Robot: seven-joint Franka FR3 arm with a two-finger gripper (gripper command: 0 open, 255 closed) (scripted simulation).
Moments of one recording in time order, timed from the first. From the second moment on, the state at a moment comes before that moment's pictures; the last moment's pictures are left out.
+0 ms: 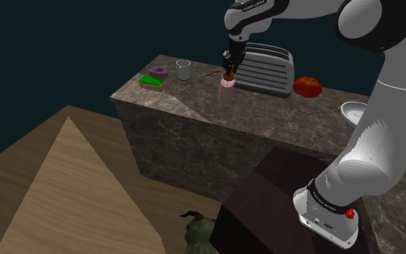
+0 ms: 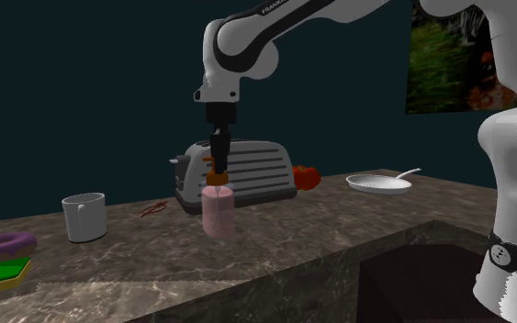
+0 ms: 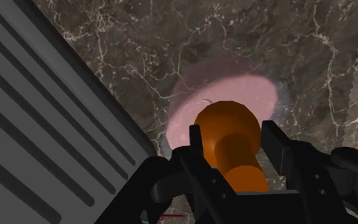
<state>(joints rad) -0.13 0.29 -0.21 -1.77 0.08 2.08 -0.32</state>
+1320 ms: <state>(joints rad) -0.13 0.25 -0.22 -1.67 0.07 1.93 -0.31</state>
